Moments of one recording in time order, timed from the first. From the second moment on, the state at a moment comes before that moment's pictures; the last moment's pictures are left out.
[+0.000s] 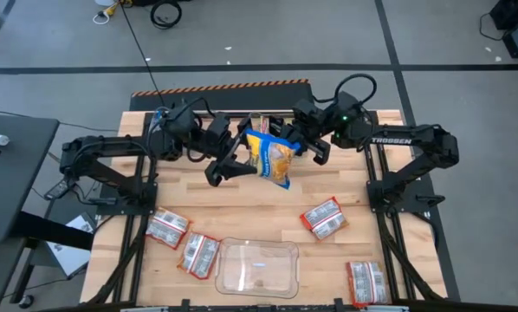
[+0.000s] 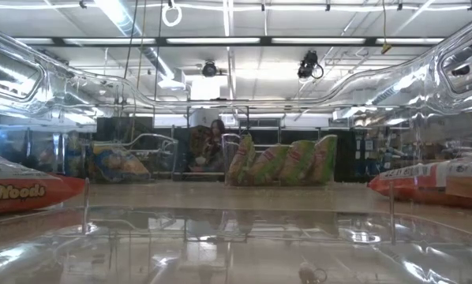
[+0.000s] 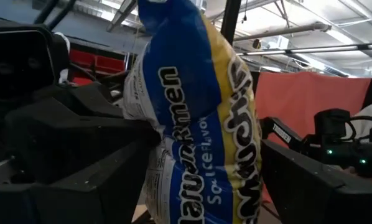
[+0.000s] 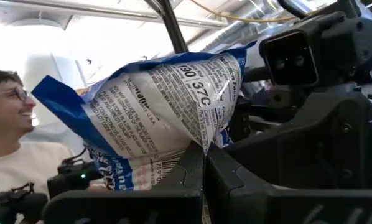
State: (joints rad) left arm 0.10 1.39 1.27 0.44 0.49 -0.33; right arm -0.23 1.45 1.24 0.69 -0.80 0.69
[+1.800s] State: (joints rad) left arm 0.89 1.36 1.30 -1.01 0.03 -0.41; right arm -0.48 0.97 1.24 -0.46 -0.50 0.26
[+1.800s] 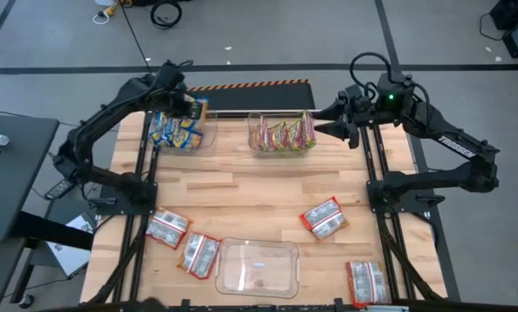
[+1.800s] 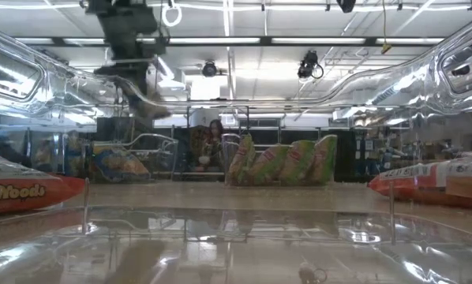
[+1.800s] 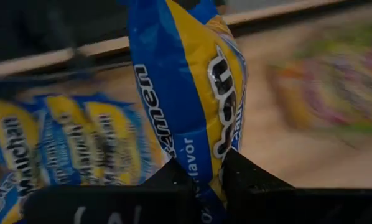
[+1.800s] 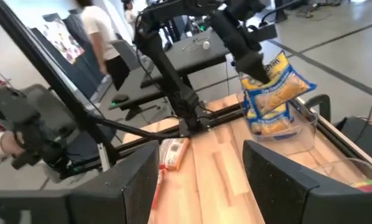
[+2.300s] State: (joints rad) left arm 0.83 1.67 1.22 -0.94 -0.07 -0.43; right arm -0.46 1.04 1.24 -0.50 -0.48 0.27
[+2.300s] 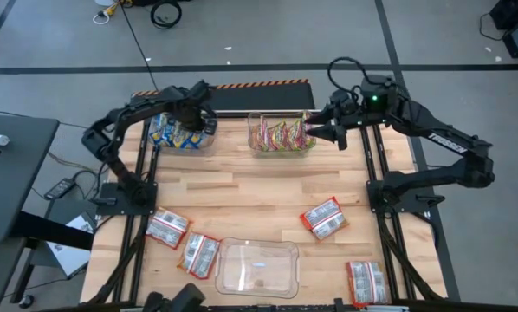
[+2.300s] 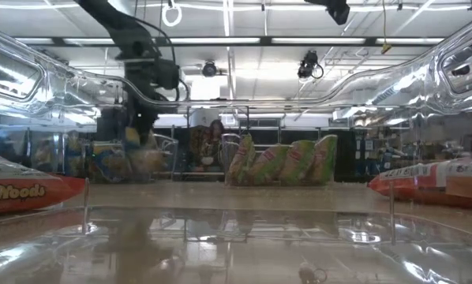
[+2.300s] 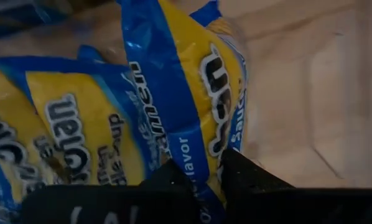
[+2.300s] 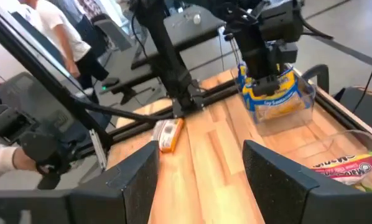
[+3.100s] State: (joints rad) left arm 0.66 1.39 1.26 -1.16 -0.19 -0.34; right arm 0.31 1.39 1.05 -1.02 -0.04 0.32
